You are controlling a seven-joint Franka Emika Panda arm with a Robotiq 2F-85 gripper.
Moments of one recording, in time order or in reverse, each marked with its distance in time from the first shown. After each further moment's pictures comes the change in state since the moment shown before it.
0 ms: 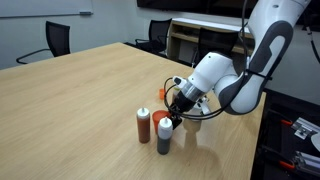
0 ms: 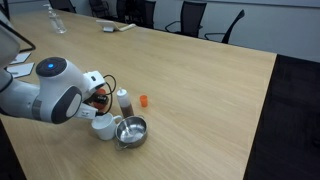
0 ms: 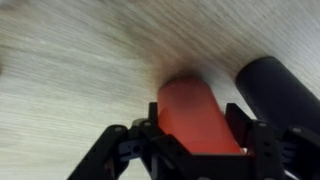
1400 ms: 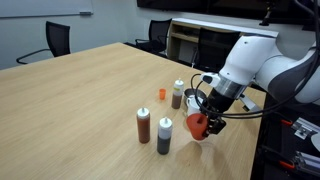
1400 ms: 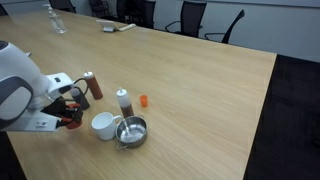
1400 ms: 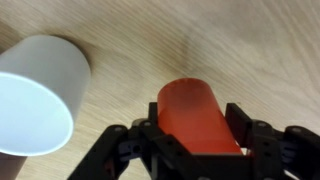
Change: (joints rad) arm -0.161 -0.395 0.190 -0.376 0.006 -0.247 0.007
